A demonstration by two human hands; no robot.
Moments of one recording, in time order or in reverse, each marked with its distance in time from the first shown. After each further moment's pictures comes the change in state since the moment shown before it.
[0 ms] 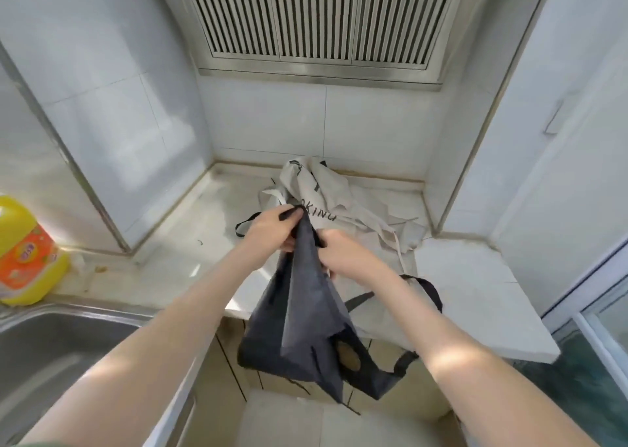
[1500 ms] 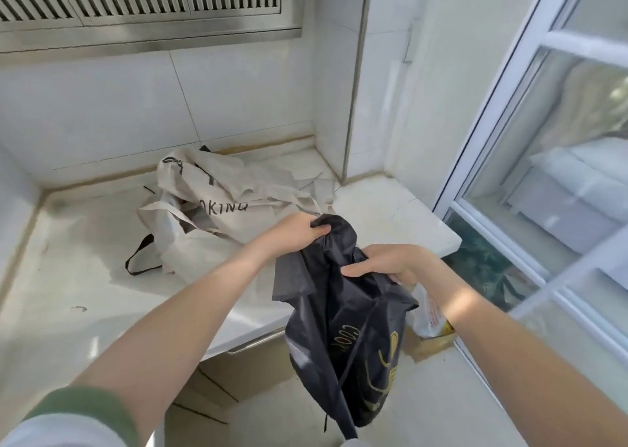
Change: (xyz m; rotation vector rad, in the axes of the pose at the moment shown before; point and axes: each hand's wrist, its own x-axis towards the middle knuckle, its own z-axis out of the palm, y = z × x) left_hand 0.068 0.007 0.111 0.542 -0.810 0.325; right_hand -0.057 0.101 -0.049 0.494 -0.122 0.637
